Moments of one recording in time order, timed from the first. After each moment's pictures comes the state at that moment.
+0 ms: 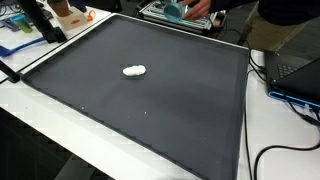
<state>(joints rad) 0.01 -0.19 0.02 -2.18 0.34 1.82 -0.01</state>
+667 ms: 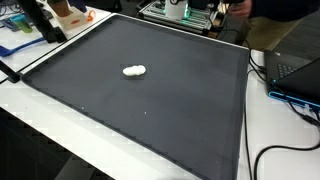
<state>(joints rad) 0.01 -0.24 0.00 -2.18 0.42 1.69 0.00</state>
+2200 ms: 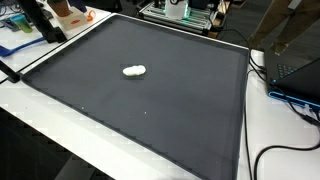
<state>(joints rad) 0.03 -0.40 0.04 -2.73 0.13 2.64 -0.05</state>
